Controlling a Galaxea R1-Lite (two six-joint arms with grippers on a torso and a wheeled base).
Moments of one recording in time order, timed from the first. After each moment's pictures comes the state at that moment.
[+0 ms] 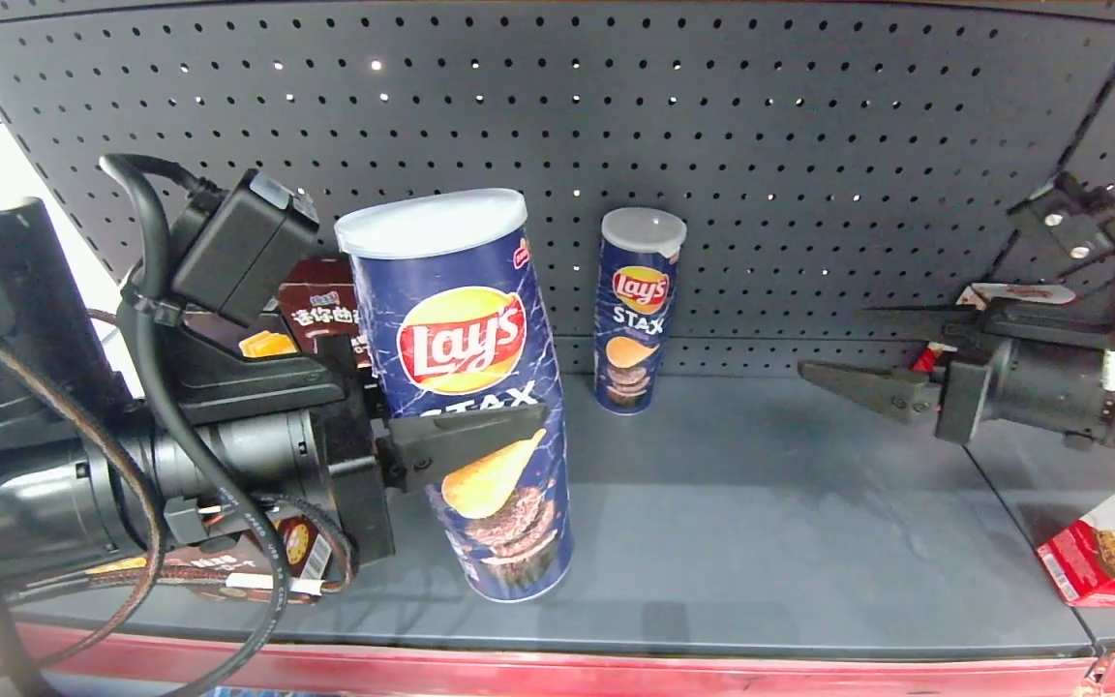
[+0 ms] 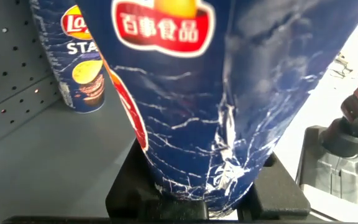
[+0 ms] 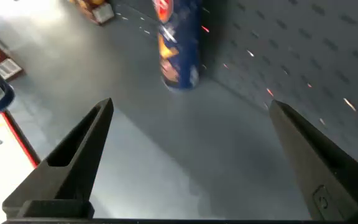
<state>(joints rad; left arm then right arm) -0.57 1.40 -0.76 -0.57 -0.51 -0.01 0.33 1.42 -0.88 -0.42 0.43 -0.15</state>
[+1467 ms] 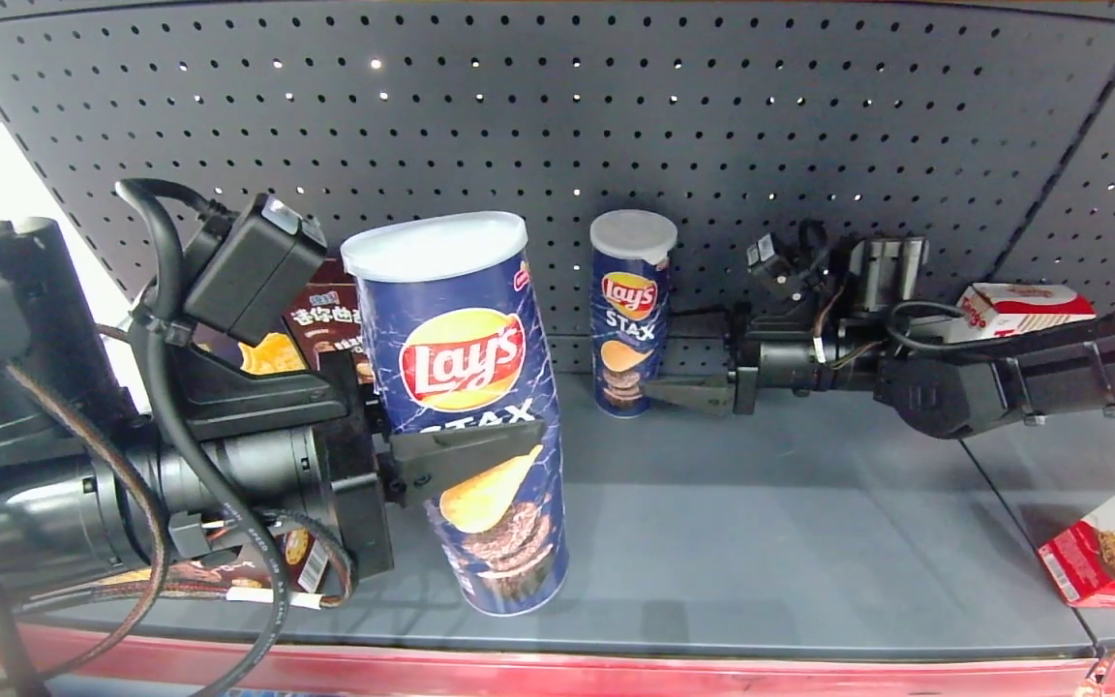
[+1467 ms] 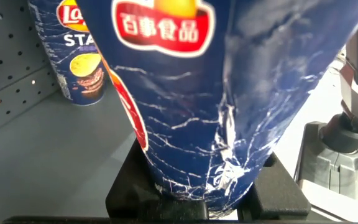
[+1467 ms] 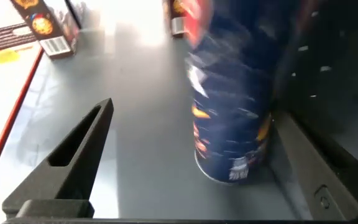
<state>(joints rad) -0.57 1.40 -0.73 -0.57 -0.51 -0.01 0.35 2.05 -1.38 -0.52 0.98 -0.32</state>
